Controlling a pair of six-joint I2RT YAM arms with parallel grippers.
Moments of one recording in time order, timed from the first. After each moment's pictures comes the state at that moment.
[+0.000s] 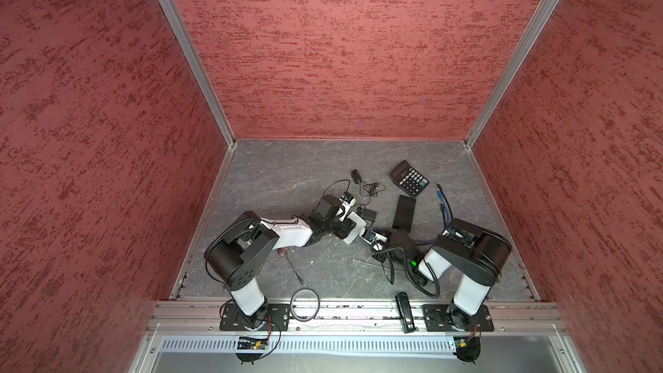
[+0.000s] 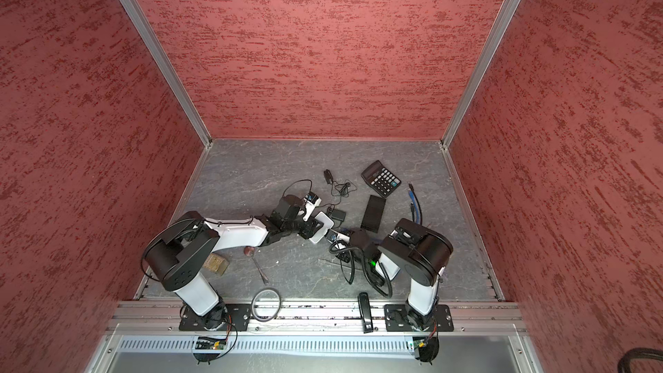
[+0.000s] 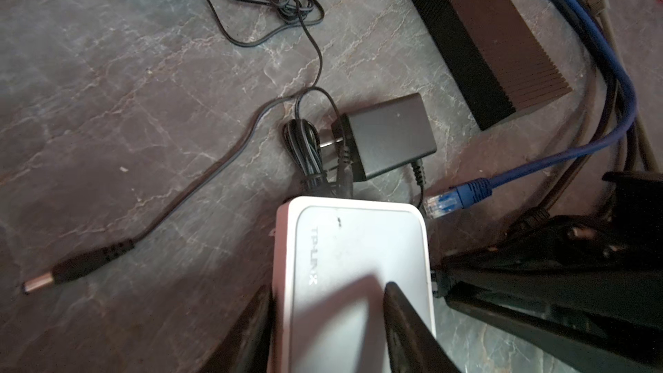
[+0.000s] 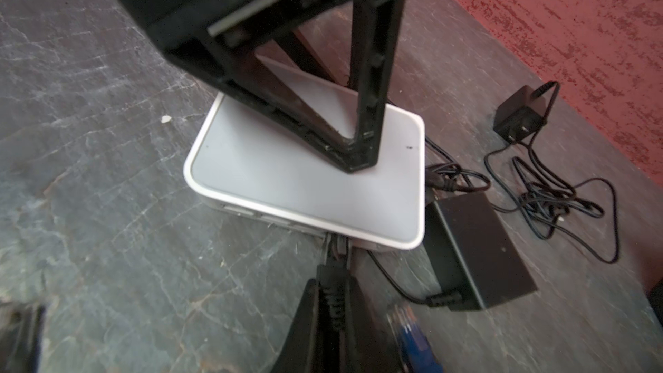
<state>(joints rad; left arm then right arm) -0.71 1.70 0.73 0.21 0.19 -0.16 0.80 1.79 0.26 1.12 0.00 -0.38</state>
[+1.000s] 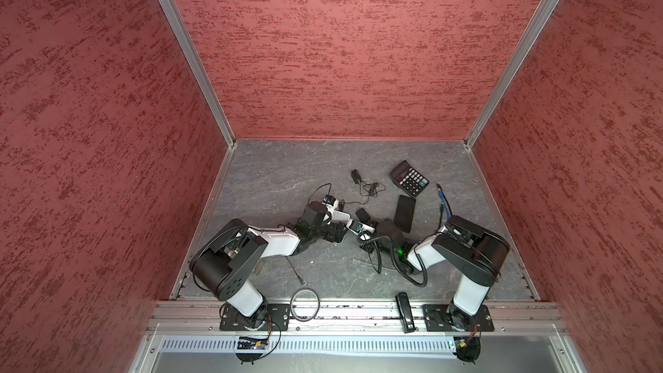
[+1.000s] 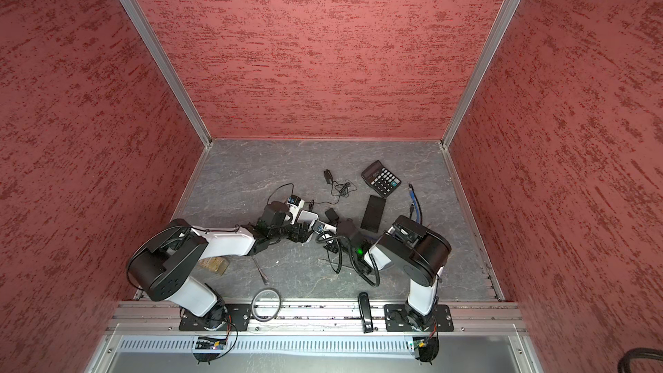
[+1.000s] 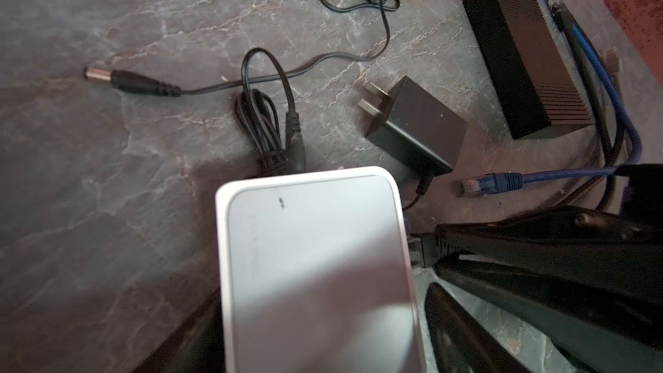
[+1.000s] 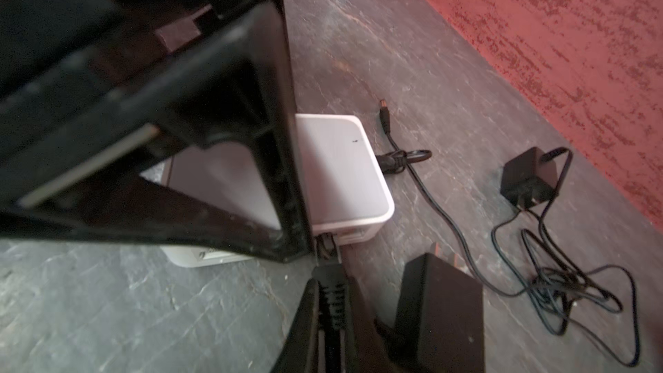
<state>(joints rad) -0.62 1.58 0.55 0.29 0.19 -0.33 0.83 1.80 0.46 0.93 0.00 -0.39</state>
